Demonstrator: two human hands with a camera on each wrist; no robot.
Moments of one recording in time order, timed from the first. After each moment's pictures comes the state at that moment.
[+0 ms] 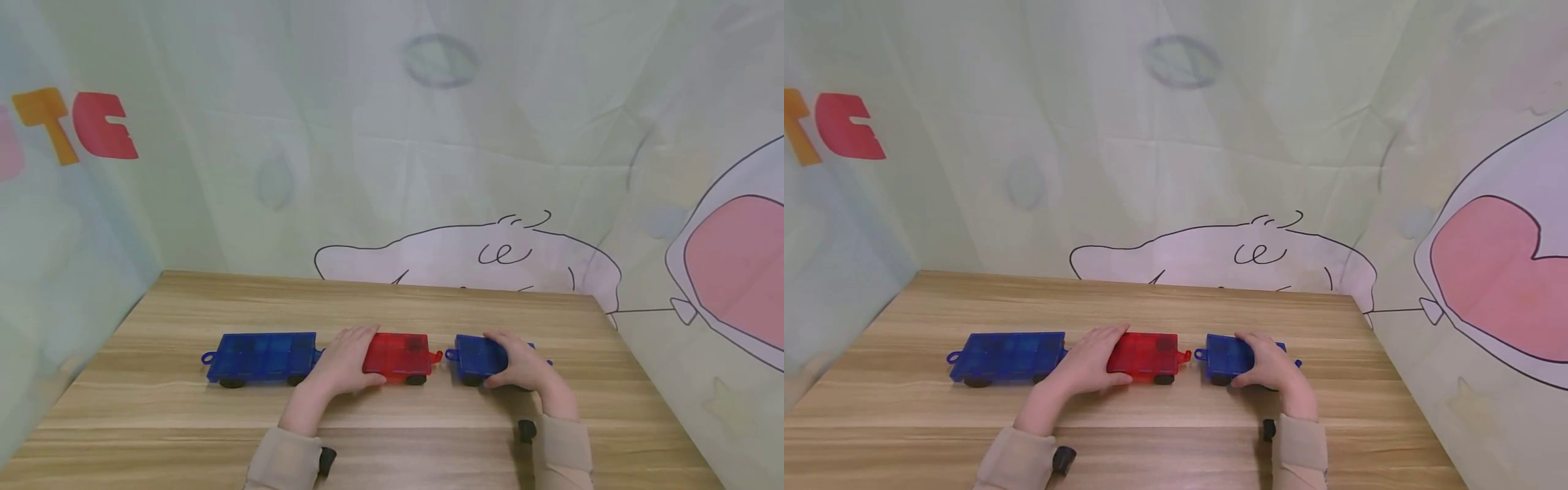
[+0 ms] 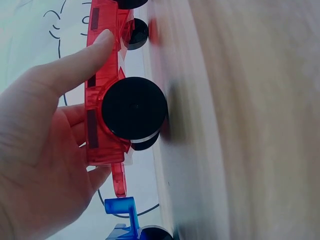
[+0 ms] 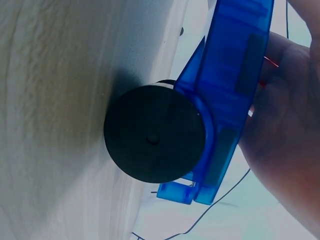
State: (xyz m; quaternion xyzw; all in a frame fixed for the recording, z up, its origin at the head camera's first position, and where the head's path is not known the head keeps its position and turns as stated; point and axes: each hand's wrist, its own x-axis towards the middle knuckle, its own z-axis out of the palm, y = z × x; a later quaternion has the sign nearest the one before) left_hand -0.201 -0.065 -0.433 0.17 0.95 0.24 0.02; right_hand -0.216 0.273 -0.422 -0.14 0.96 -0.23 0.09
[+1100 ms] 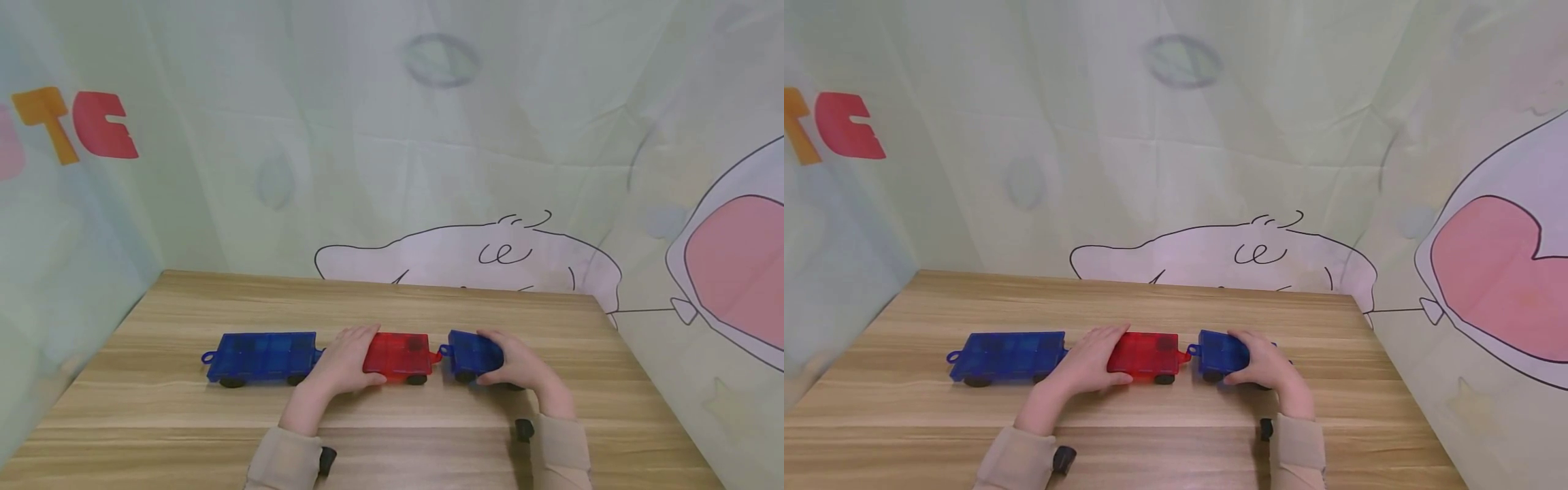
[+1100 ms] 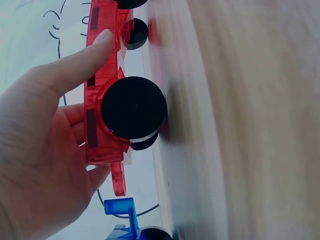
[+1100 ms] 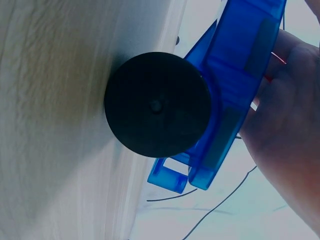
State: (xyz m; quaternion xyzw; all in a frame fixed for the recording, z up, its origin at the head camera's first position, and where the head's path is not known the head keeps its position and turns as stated) left_hand -0.201 -0.065 -0.434 0.17 0.95 0.25 0.02; right_hand -0.219 0.266 -0.420 -0.18 0.95 -0.24 0.07
